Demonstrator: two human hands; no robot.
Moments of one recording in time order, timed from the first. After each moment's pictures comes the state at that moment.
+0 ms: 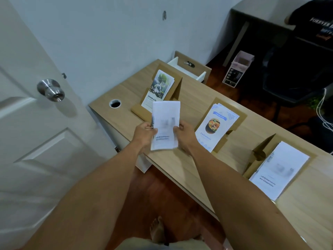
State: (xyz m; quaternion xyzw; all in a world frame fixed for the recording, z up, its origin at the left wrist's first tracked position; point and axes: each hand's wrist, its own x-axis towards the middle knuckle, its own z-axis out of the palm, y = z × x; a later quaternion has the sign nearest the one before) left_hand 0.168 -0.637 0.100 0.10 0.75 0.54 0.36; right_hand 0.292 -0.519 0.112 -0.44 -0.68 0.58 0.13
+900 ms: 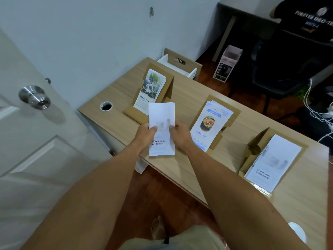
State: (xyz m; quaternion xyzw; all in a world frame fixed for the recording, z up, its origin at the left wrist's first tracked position) left_hand 0.167 -0.616 0.103 0.17 0.77 0.47 0.38; right_hand 0.287 -0.516 0.112 -0.46 -0.71 0.52 0.11
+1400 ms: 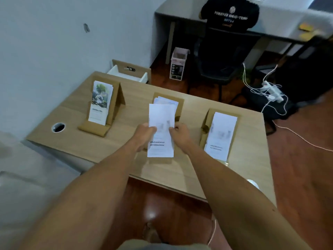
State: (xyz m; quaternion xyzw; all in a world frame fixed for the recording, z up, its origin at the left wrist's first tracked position) left_hand 0.294 -0.545 0.144 0.29 0.71 0.42 0.48; right_hand 0.448 -0.483 0.145 -0.55 -0.64 0.50 0.20
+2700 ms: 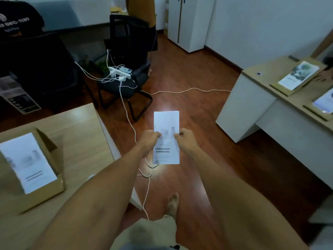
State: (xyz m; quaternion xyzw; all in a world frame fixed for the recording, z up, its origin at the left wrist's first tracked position) left_hand 1.020 -0.487 0.132 0.54 0.55 0.20 0.60; right_hand 1.171 -0.555 0.122 -0.76 -0.37 0.35 0.40
